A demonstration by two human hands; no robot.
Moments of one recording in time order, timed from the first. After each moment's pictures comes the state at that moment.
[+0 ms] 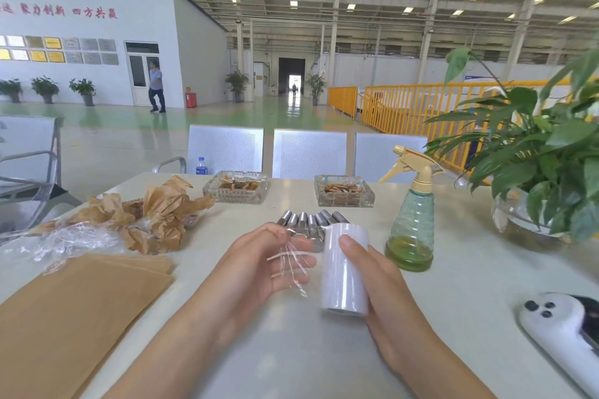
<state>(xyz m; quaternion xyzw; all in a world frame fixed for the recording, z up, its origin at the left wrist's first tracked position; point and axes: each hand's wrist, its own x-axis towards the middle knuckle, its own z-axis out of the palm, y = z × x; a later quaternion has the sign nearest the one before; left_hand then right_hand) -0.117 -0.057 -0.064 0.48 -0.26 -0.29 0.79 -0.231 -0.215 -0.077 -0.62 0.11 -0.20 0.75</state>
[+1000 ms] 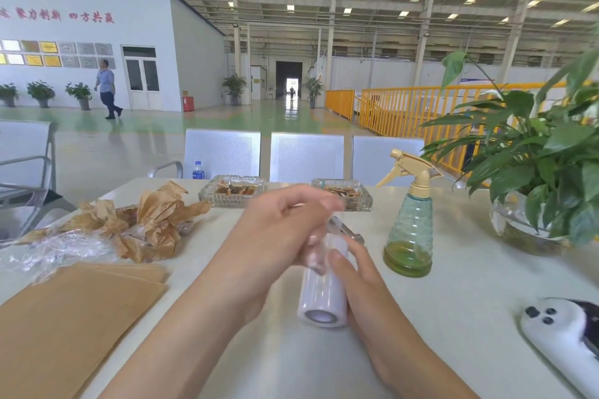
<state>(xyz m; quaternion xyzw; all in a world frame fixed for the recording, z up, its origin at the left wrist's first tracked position) -0.166 -0.069 0.012 0.59 -0.37 -0.16 0.70 -0.217 -0.206 -0.079 -0.68 0.15 -0.21 0.69</state>
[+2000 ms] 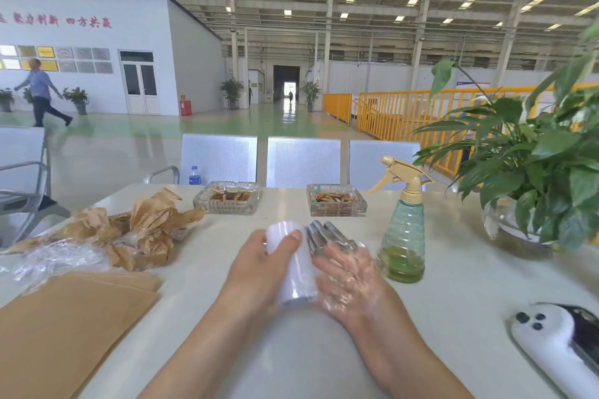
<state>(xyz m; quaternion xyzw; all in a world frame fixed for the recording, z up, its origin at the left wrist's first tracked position) -0.134 -0.090 -0.043 0.72 -0.14 -0.10 0.67 -0.212 -0.217 -0.061 -0.43 0.17 -0.15 0.87</state>
